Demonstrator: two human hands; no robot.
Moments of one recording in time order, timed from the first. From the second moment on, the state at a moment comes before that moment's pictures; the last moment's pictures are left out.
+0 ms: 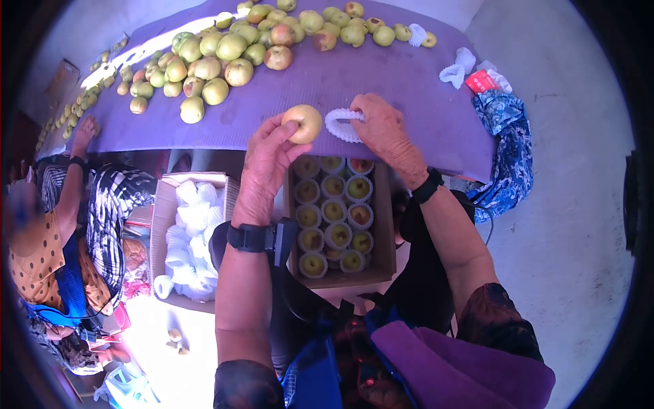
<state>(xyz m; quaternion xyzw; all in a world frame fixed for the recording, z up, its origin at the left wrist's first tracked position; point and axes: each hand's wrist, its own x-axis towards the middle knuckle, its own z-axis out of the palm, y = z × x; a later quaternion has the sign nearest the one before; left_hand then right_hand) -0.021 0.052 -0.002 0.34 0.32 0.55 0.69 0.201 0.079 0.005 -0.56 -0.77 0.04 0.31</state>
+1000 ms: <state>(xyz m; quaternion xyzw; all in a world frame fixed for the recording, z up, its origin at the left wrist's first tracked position) -0.008 0.103 -0.025 0.48 0.59 0.48 0.44 0.220 0.113 0.011 -0.54 -0.77 -0.07 0.34</state>
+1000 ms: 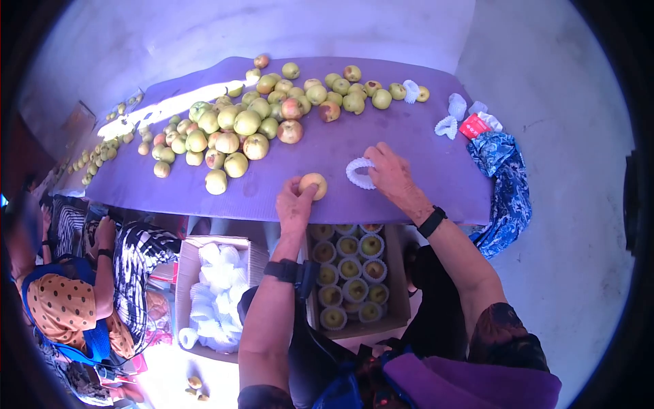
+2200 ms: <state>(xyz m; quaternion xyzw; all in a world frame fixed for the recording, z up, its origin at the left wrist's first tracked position) 0.033 0.061 -0.001 0.74 0.43 0.48 0.17 0.213 0.066 0.057 -0.43 -0.85 0.06 0.31</state>
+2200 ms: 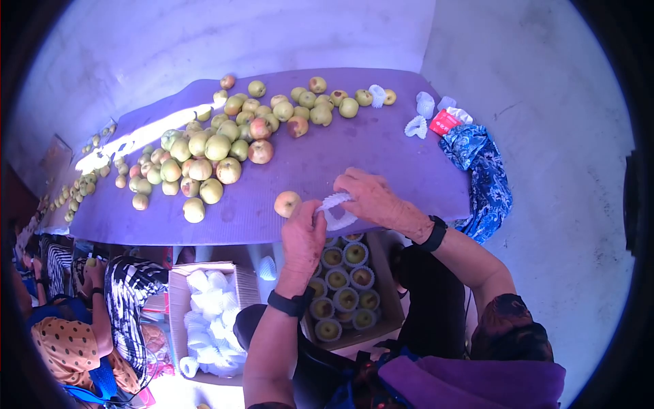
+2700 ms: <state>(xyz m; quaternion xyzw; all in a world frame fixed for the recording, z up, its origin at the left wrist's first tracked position) 0.055 0.030 -0.001 0.78 0.47 0.38 0.15 0.219 0.034 0.042 -0.53 -0.83 0.07 0.14</state>
